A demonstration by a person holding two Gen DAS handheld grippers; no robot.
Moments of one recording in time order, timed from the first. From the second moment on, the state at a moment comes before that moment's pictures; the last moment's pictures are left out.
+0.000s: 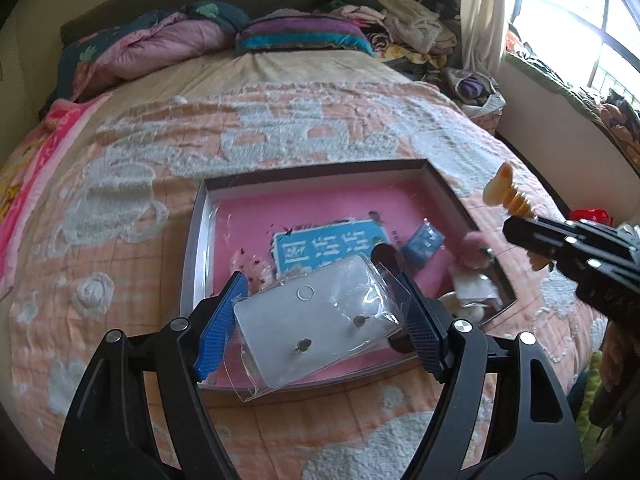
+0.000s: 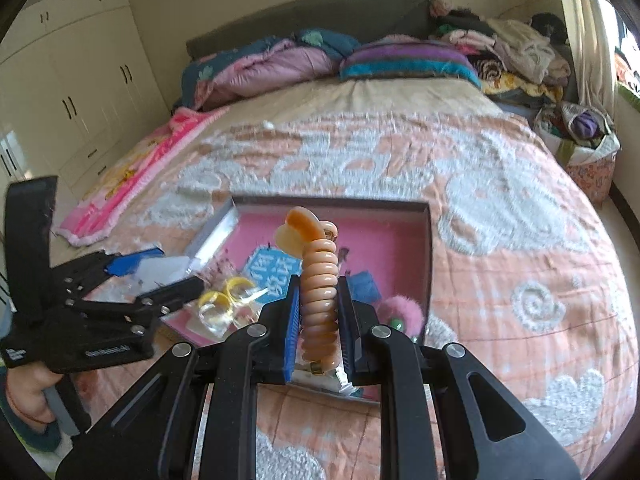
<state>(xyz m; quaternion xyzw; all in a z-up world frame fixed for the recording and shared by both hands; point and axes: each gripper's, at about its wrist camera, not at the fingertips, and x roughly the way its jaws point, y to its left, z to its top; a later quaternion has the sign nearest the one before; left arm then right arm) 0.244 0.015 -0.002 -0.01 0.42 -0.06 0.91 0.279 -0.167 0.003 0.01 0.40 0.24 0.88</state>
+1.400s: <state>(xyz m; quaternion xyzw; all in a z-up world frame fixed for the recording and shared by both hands) 0.185 0.035 0.028 -0.02 0.40 0.00 0.92 0.184 -0.210 0.064 0.02 0.31 0.20 0.93</state>
